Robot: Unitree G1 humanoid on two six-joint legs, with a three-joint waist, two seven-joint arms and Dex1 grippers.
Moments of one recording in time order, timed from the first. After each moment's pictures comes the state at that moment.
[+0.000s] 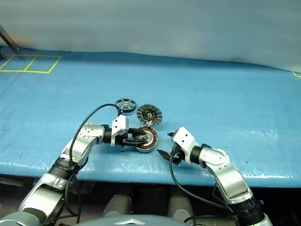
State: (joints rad) left arm -0.43 0.44 -0.28 0.27 -0.17 0.12 -1.17; right arm -0.02 -0.51 0.21 -0.36 0.18 0.44 0.71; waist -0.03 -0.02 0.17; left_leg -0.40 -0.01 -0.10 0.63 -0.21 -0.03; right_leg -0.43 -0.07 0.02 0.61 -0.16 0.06
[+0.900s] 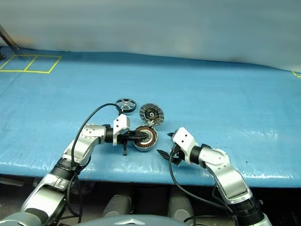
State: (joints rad) left arm -0.43 0.42 -0.28 0.26 -0.18 0.12 -1.14; right arm -0.02 -0.51 0.21 -0.36 0.16 0.44 0.71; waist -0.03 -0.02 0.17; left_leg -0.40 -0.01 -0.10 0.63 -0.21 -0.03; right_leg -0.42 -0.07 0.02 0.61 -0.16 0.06
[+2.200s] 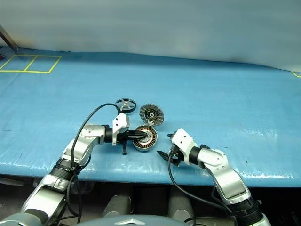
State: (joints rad) left arm -0.42 0.42 -0.26 0.24 -0.17 0.18 -1.12; right arm -0.02 -0.50 0.23 -0.34 0.14 0.44 0.70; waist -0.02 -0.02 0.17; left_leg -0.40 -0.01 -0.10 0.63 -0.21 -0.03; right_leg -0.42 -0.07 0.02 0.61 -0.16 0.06
